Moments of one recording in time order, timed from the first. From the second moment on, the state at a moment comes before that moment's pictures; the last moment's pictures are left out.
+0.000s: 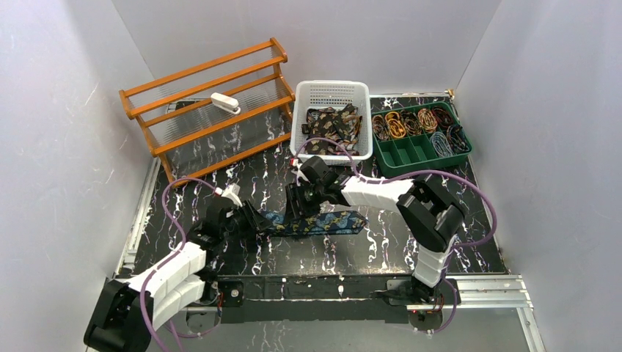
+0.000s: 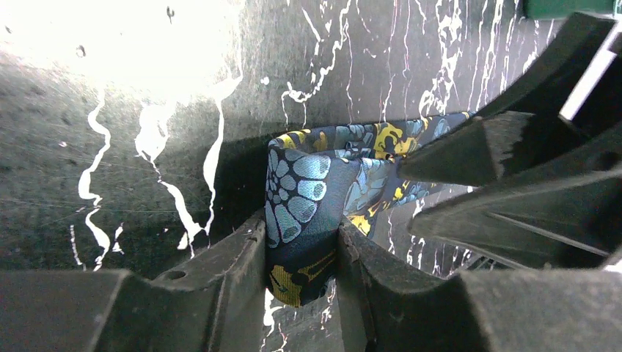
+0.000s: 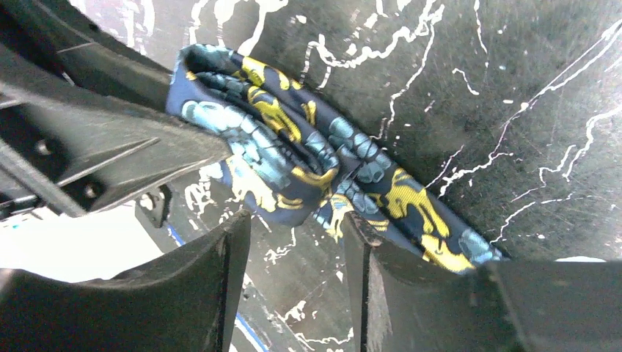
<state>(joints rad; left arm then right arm) -0.39 0.90 0.17 0.06 0.27 -0.84 0.90 1.81 1.09 -0.18 -0.42 0.59</state>
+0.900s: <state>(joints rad) -0.57 0.93 0.45 -0.38 -0.15 -0.77 0.82 1.73 0.98 -0.24 -0.33 0.55</state>
